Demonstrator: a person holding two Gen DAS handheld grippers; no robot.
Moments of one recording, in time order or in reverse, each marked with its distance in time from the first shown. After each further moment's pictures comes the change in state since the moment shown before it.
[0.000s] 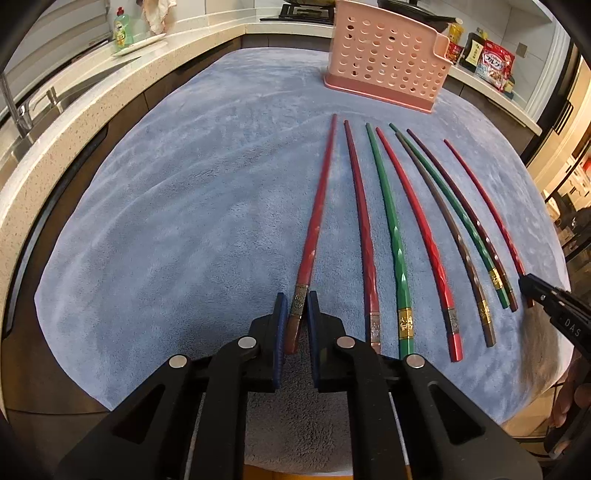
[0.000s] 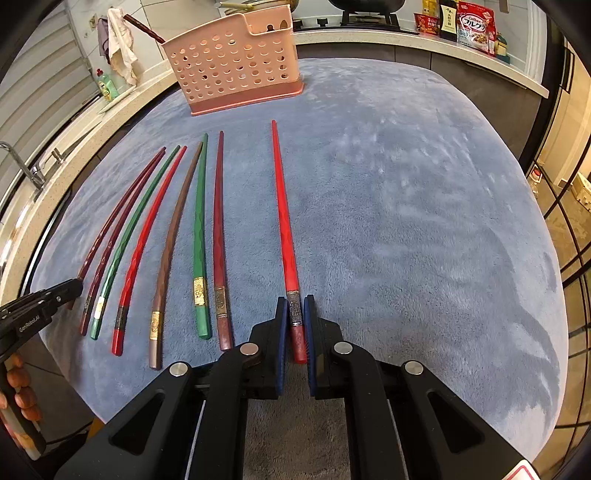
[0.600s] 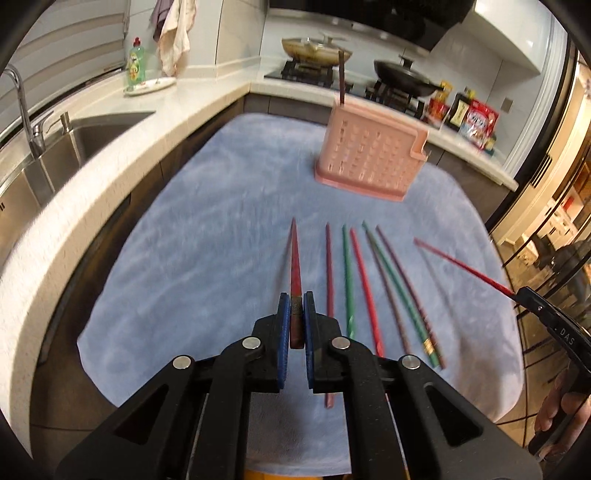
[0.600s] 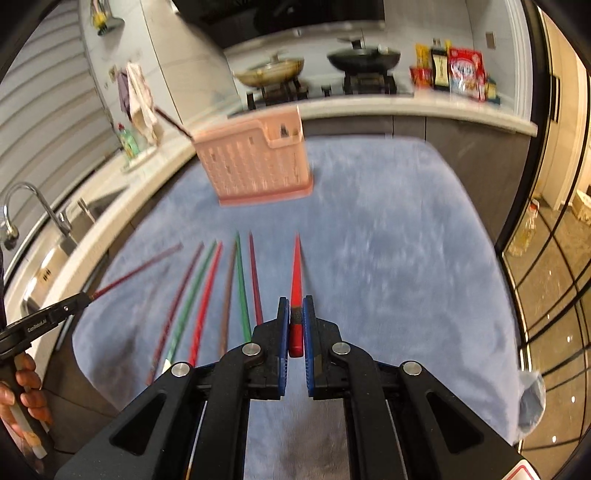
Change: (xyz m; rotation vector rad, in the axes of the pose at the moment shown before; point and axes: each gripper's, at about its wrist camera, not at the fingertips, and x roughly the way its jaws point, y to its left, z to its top) left arm -0.091 0.010 0.054 -0.057 -0.183 -0.080; right arm -0.100 0.004 0.059 0.006 -0.248 0.051
